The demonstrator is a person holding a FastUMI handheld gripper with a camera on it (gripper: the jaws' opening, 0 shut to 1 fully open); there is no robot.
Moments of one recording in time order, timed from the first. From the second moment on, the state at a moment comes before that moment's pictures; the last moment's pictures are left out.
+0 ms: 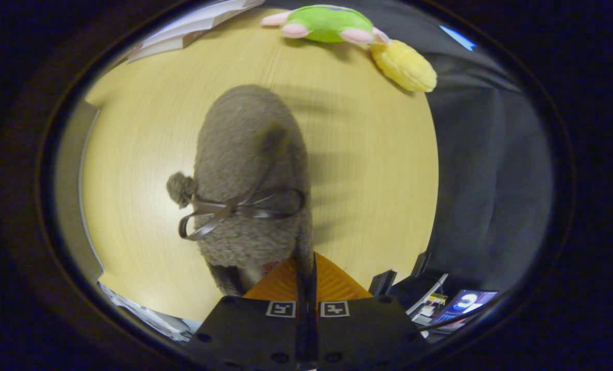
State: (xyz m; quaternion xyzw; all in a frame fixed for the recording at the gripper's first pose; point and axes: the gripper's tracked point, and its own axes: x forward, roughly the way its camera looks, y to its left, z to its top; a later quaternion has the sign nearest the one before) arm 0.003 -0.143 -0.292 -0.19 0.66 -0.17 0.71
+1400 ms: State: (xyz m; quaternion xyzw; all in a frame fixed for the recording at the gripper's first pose) arm 0.010 0.160 -0.082 -0.17 0.55 -0.25 0.78
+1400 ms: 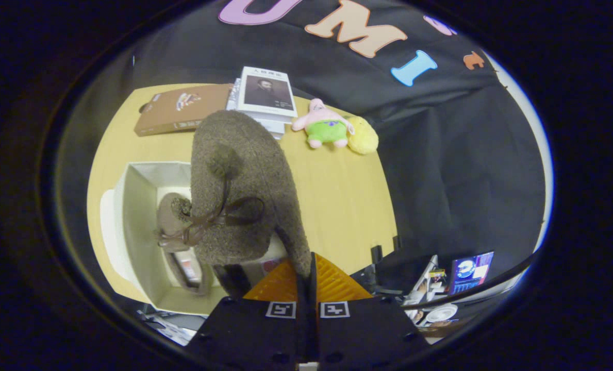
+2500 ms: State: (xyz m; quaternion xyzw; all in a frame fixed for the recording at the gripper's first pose) arm -0.002 0.220 -0.219 -0.06 0.64 -0.14 0.75
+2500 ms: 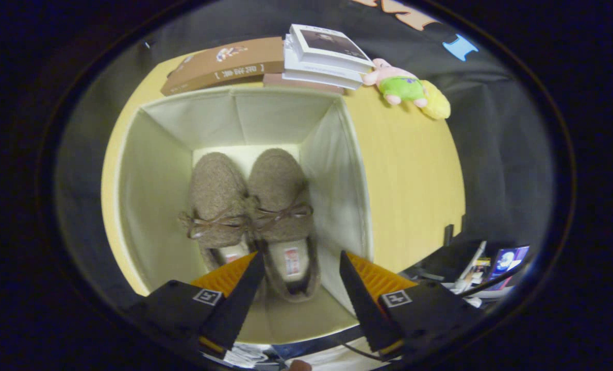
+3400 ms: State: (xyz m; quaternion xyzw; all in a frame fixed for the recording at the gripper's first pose) arm 0.012 0.071 -0.060 0.16 0.39 -0.13 0.90
